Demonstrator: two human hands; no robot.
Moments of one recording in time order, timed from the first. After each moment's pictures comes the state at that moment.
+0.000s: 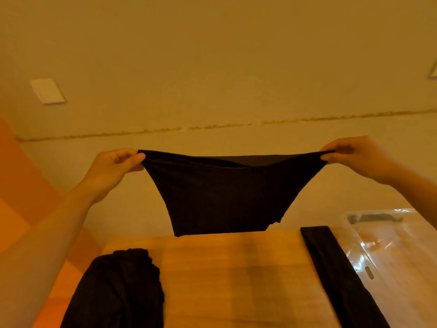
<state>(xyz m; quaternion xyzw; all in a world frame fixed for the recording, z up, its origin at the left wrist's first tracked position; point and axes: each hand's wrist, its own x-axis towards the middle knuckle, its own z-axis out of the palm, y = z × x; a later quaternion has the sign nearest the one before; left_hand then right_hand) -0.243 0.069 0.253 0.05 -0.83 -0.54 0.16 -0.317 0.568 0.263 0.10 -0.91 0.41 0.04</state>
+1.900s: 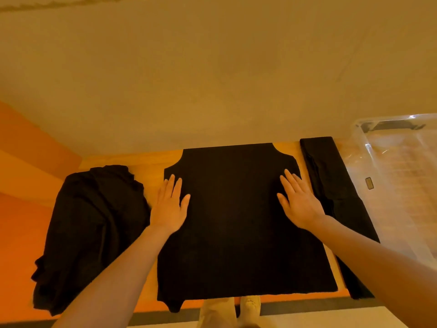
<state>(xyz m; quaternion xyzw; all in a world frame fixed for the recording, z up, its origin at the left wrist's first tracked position) -0.171 0.174 -0.078 0.08 -0.99 -0.12 -0.09 -0.220 0.525 -0.075 0.12 -0.98 0.09 -0.14</state>
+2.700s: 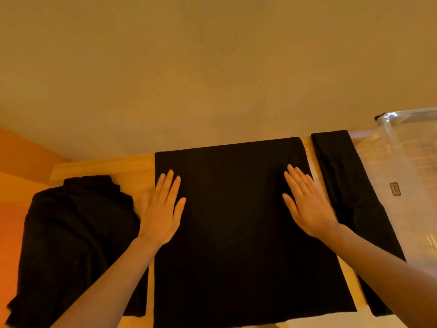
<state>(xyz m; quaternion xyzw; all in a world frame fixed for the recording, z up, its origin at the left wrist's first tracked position) -0.200 0.142 -0.100 -0.01 -0.99 -0.13 -0.05 -0.241 0.520 -0.099 0.15 -0.98 0.11 -0.10</state>
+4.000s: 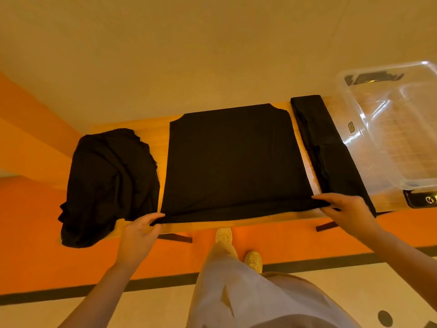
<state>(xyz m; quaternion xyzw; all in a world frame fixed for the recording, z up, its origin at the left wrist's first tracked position) 0.049 0.154 -0.040 0.15 -0.92 -0.36 0.00 -0.039 0.625 -0.052 0.06 -0.92 0.39 -0.10</state>
